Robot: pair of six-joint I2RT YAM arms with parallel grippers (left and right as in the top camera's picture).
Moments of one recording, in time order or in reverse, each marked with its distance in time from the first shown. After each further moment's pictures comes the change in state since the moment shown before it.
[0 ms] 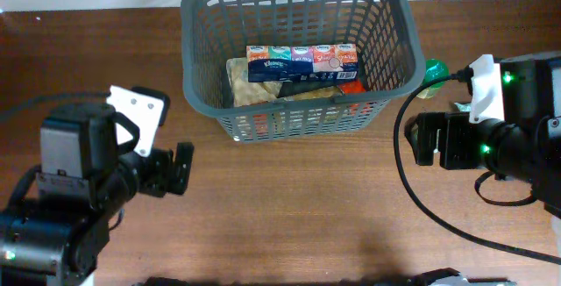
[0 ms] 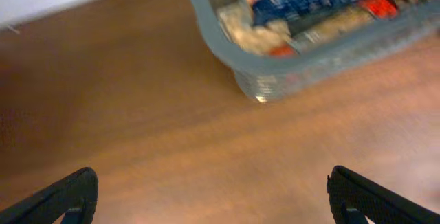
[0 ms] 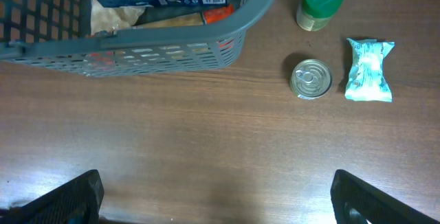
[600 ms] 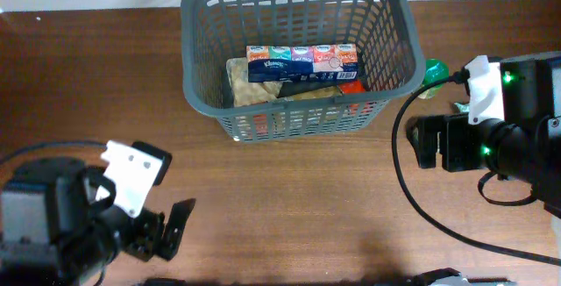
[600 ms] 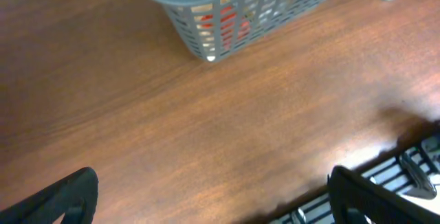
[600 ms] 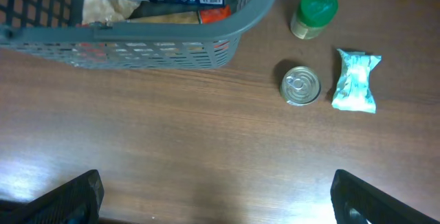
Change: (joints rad) left arm 0.058 -0.095 0.096 -0.256 0.183 0.144; right arm -0.001 0.000 0.000 0.000 0.020 -0.087
